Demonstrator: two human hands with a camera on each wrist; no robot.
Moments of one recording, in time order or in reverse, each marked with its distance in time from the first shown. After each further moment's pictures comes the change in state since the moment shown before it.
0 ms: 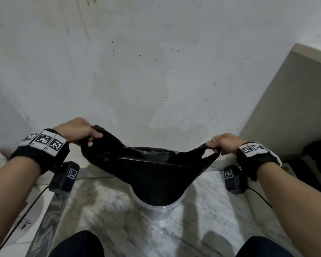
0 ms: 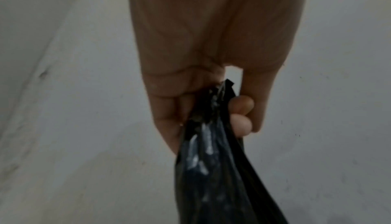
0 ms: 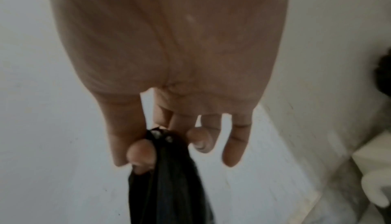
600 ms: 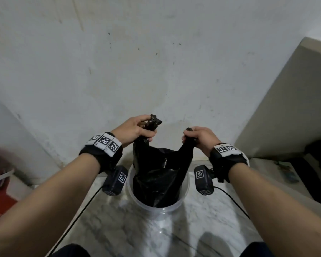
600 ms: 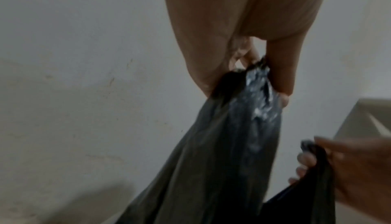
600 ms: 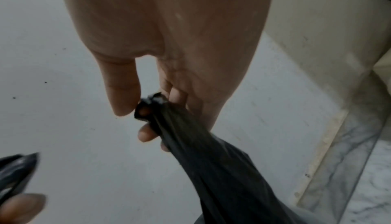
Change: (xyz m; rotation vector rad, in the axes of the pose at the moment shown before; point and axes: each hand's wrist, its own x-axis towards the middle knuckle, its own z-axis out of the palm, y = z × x) left_hand 0.002 0.072 0.118 -0.546 -0.318 0.384; right_hand 0.010 -0.051 0.068 0.770 0.002 -0.162
